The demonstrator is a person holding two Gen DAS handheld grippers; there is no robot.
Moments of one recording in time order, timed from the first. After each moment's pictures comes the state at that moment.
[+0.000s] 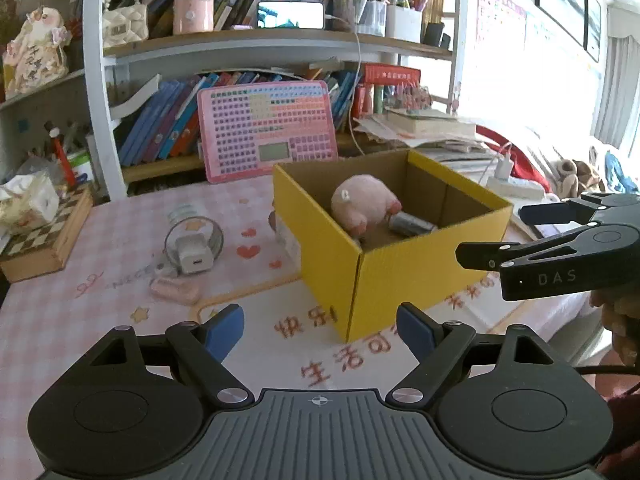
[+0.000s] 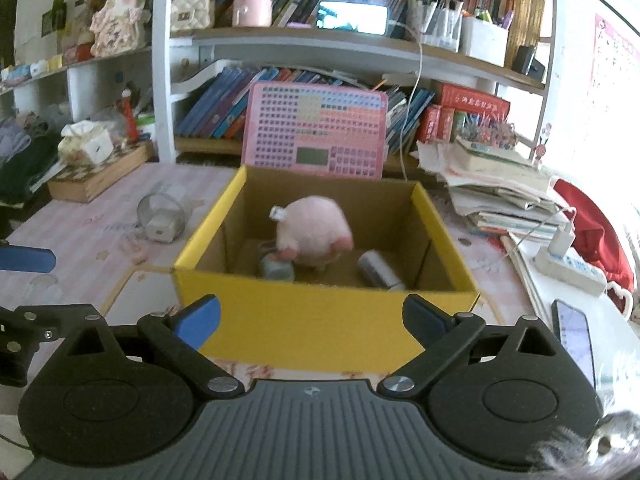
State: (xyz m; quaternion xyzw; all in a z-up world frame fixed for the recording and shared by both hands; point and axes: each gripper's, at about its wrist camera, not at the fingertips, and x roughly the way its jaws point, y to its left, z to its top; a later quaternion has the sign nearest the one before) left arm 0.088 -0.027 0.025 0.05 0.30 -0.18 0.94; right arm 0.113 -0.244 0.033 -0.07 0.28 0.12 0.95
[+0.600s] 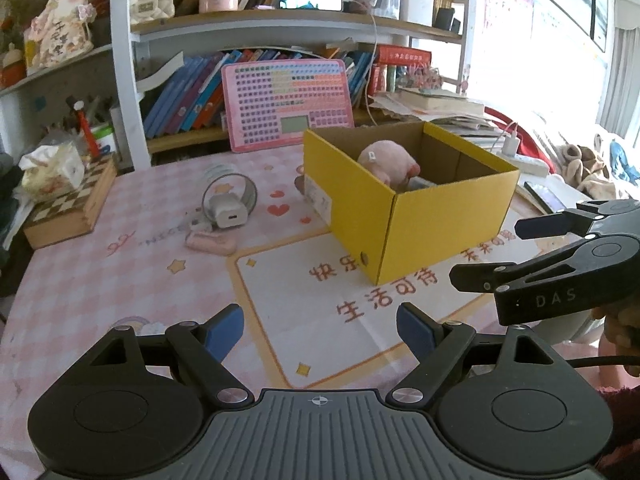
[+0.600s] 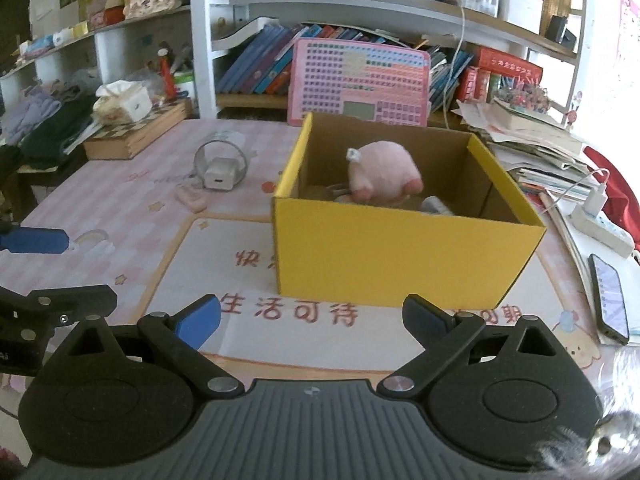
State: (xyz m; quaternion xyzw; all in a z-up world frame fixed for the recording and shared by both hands) left arm 0.057 0.017 0.016 0.05 0.33 -0.17 0.93; right arm 0.076 -0.190 0.014 -0.06 0.34 0.14 0.93
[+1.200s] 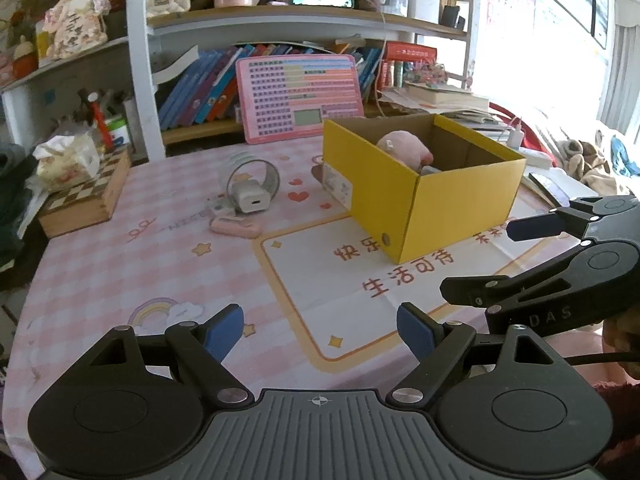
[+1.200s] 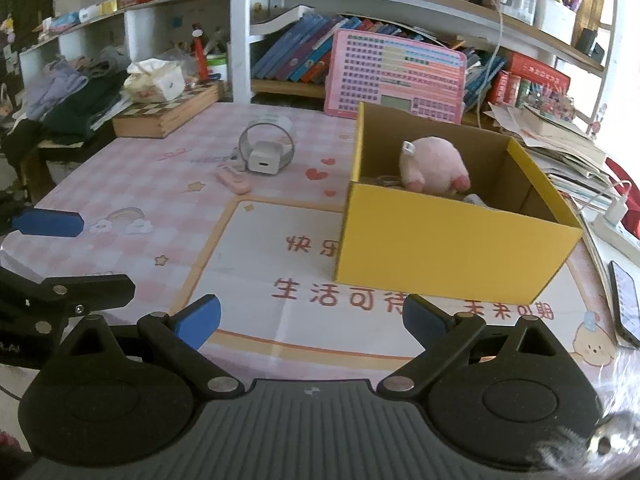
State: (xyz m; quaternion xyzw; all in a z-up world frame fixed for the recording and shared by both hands) left arm 0.045 0.051 0.012 0.05 0.33 -0.17 0.93; right arm 0.058 -0.145 0.009 -0.09 0.34 0.17 0.92
